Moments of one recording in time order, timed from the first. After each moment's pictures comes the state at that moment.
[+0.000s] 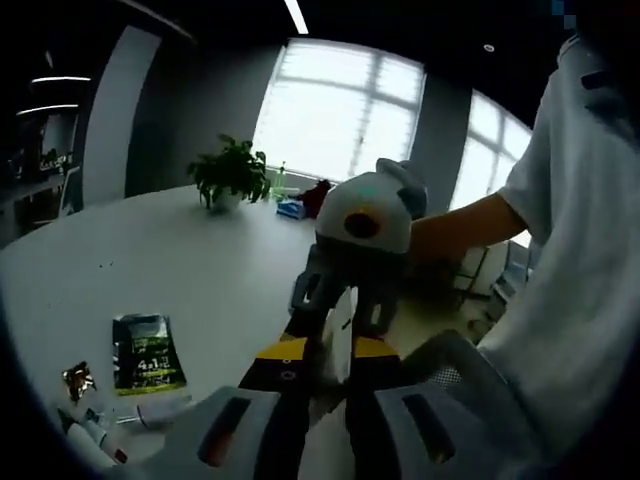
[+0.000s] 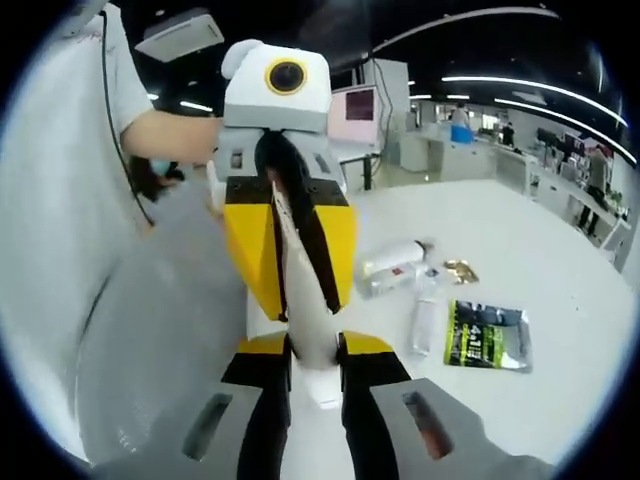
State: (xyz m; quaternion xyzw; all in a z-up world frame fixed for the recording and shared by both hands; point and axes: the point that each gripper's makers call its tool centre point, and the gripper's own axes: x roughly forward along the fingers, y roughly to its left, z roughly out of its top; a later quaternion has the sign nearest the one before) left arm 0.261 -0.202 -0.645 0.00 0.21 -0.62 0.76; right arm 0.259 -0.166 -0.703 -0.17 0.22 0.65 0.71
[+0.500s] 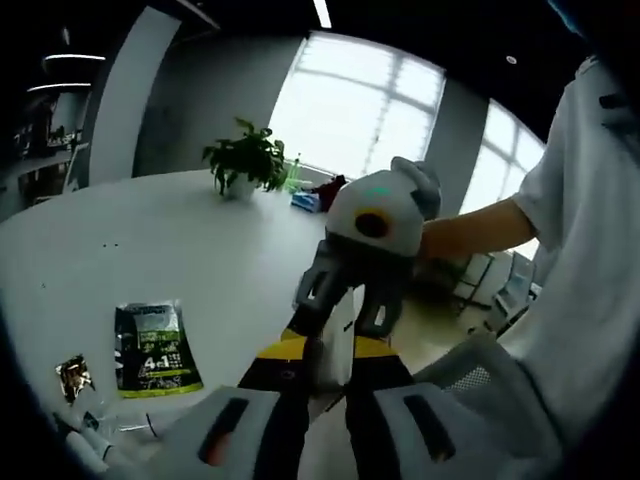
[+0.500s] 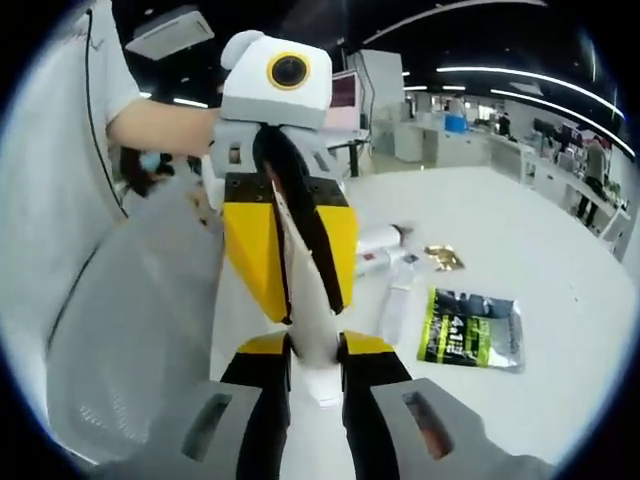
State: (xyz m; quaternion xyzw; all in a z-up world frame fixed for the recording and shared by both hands) left arm 0.306 -0.204 -0.668 -0.02 0.24 -0.61 0.76; right arm 0.303 -0.170 -0.726 -0.16 0.24 0.64 0.71
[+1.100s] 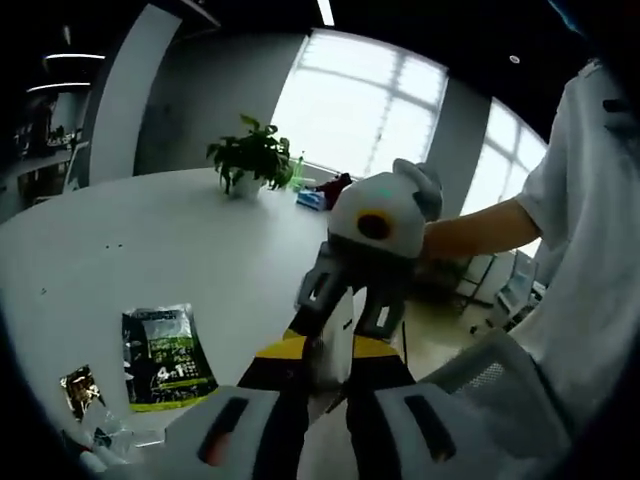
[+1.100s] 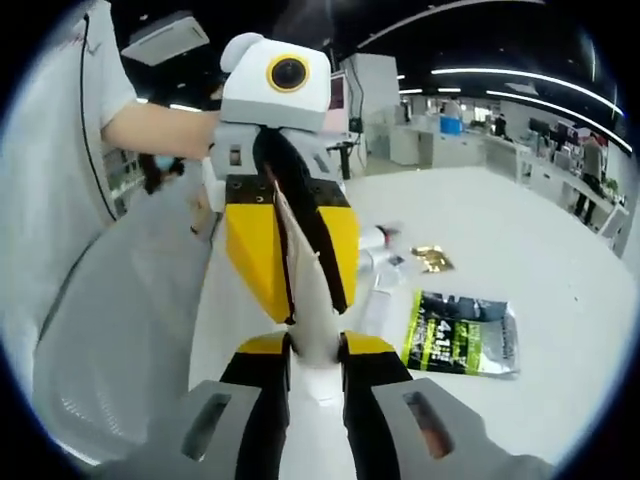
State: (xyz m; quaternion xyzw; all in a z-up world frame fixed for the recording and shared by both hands) left arm 0.327 -0.204 -0.674 -0.02 0.24 -0.61 0.76; right arm 0.321 -0.171 -0.730 -0.15 0.23 0.64 0.72
